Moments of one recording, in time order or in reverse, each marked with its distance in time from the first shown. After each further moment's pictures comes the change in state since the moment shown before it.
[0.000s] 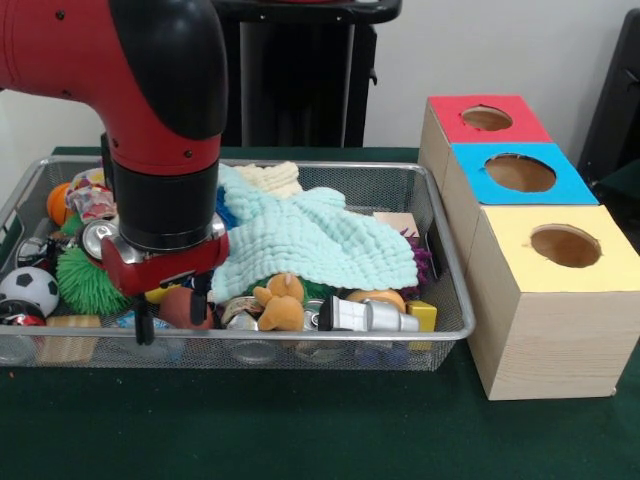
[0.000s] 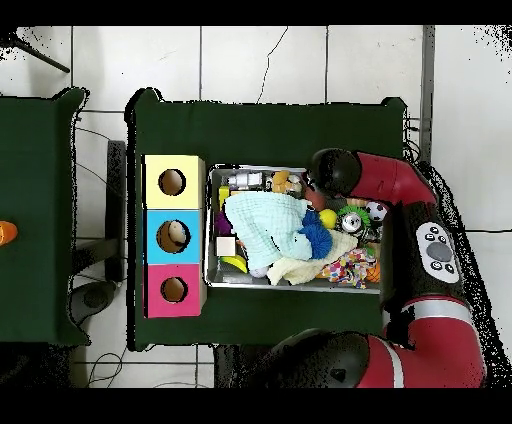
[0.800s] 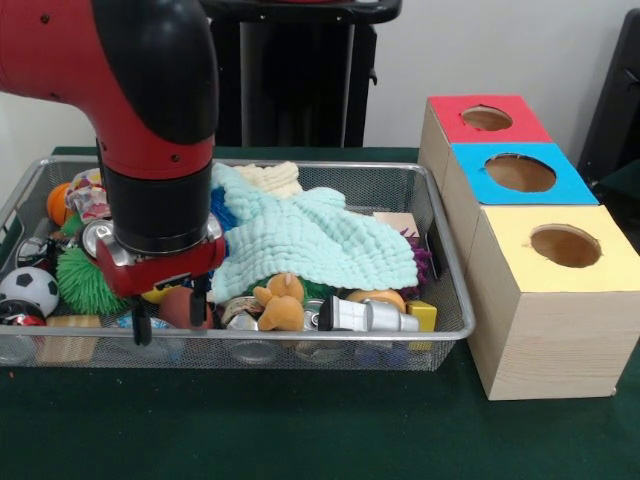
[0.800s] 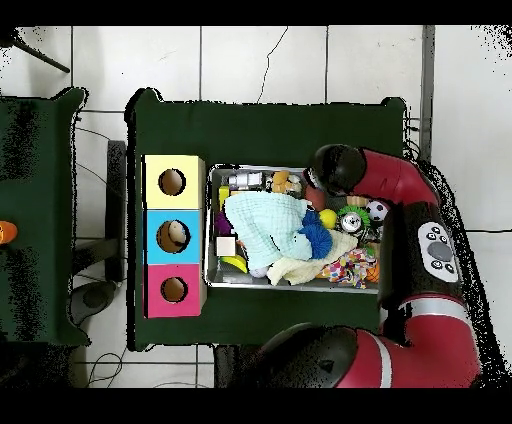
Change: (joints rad) arm 0.020 0.017 -0.046 -0.024 0.088 0.012 0.000
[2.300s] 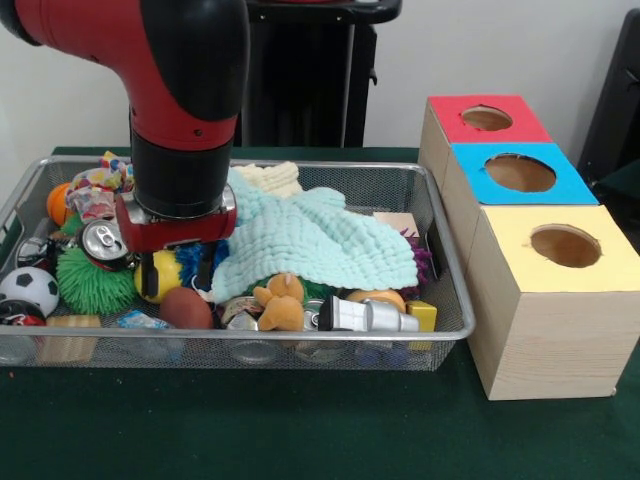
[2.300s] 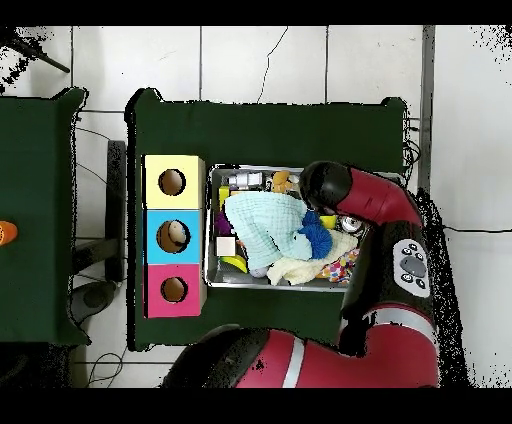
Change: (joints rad) arm 0.169 0.004 -0.299 0.101 0.258 -0.068 0.008
